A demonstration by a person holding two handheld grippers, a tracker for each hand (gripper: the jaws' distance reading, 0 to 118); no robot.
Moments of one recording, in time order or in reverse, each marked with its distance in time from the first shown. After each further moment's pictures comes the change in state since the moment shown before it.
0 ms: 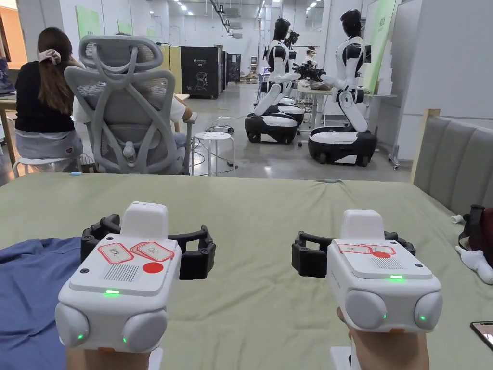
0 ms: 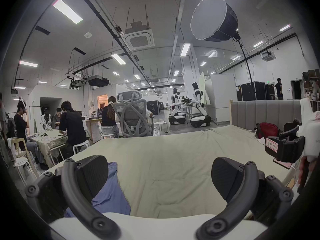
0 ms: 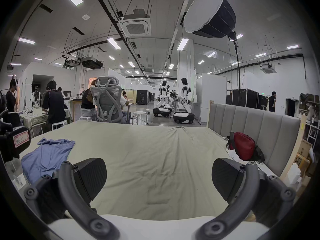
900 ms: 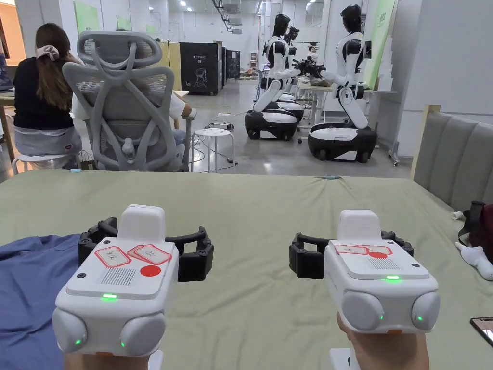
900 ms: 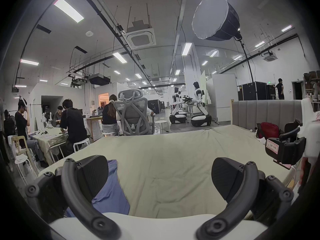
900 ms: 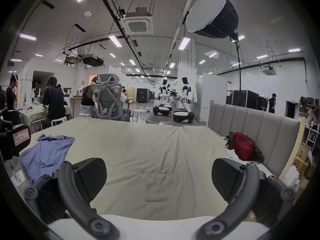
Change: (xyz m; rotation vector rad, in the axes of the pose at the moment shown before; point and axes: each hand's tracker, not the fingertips) left arm 0.001 -0.007 0.001 -0.008 0.006 0.016; right arm -0.001 -0.005 0.001 -0.016 0.001 0.020
